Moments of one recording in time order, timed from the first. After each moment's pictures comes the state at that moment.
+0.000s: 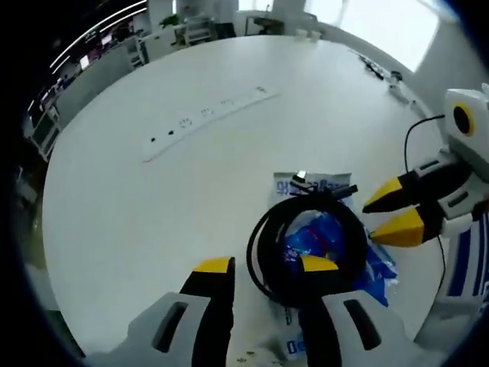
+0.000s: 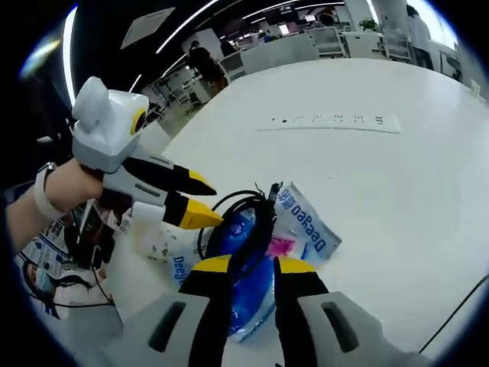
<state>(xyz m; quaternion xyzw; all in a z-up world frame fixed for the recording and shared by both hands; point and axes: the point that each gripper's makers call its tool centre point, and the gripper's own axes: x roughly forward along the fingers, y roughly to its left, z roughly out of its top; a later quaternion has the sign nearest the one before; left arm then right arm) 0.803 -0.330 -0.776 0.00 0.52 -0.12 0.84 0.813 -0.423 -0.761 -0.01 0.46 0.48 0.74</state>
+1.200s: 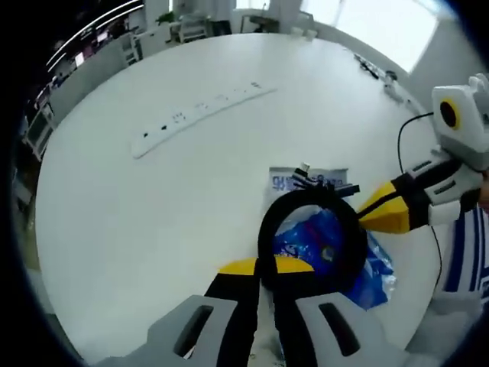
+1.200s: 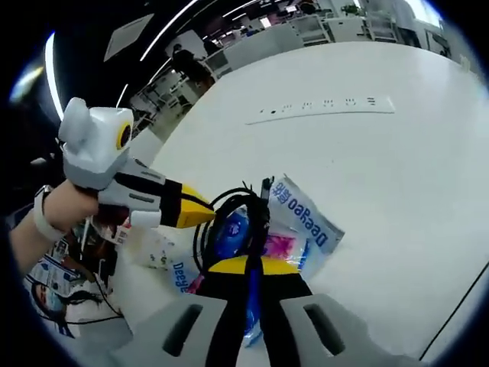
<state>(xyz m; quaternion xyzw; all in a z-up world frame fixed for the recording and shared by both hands) 0.804 -0.331 -0.777 -0.02 0.52 -0.14 0.84 0.812 -0.422 -0.766 0.03 0.50 0.45 0.74</state>
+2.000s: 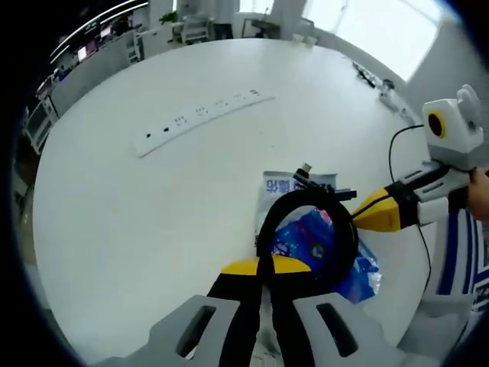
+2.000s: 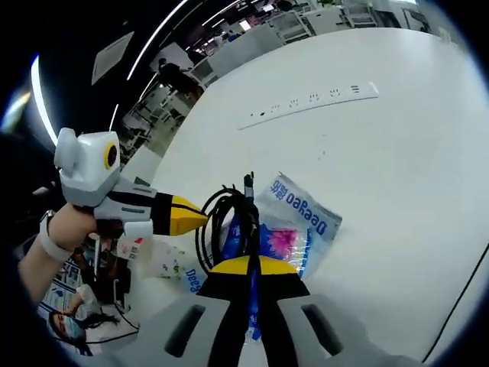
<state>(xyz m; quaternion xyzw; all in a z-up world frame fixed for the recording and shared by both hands) 0.795 -0.335 -0.762 -0.03 0.51 -0.14 0.85 0.807 -0.426 -0.756 0.07 0.52 0.43 0.74</state>
